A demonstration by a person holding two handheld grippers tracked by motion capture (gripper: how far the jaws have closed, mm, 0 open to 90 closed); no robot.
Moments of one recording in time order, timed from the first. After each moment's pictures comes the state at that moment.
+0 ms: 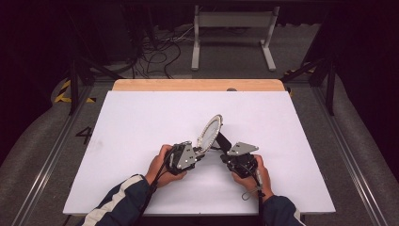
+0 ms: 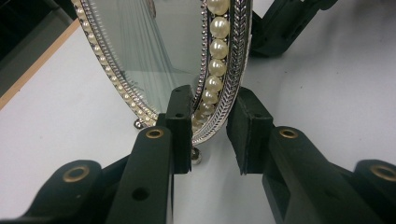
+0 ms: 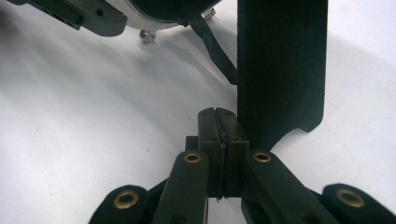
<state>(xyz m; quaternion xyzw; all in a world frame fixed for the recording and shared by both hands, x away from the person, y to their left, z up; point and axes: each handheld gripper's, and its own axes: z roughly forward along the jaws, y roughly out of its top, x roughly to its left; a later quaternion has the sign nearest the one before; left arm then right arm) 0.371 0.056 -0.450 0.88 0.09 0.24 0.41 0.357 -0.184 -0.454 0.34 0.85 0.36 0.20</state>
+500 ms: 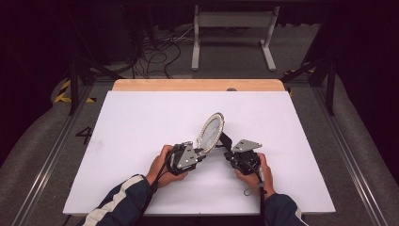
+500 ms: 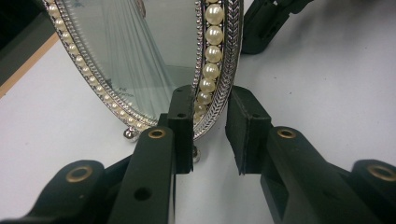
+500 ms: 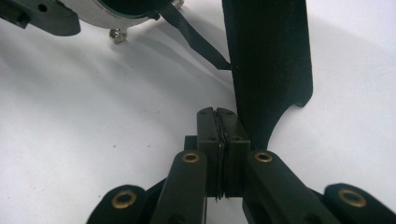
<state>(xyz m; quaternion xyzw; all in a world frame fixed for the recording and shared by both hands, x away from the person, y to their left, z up) 0.371 0.054 -0.450 0.88 0.09 0.22 0.42 0.367 -0.195 -0.459 0.36 0.84 0.35 0.20</state>
